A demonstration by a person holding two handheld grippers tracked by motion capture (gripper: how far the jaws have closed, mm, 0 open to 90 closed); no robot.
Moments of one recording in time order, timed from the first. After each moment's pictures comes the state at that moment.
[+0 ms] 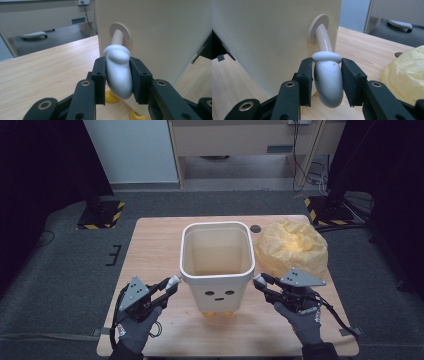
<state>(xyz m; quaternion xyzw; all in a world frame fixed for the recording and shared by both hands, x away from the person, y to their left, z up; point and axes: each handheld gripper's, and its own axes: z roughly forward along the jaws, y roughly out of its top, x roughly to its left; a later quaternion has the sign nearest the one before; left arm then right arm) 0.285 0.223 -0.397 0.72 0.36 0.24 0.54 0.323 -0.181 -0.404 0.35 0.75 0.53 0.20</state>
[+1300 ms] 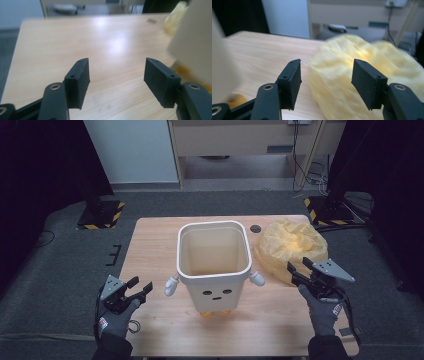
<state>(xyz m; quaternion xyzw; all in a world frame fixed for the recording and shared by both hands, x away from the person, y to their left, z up) 0.326 0.308 -0.469 0.68 0.50 0.23 0.48 0.360 -0.259 -0.428 0.49 0.65 0.48 0.33</state>
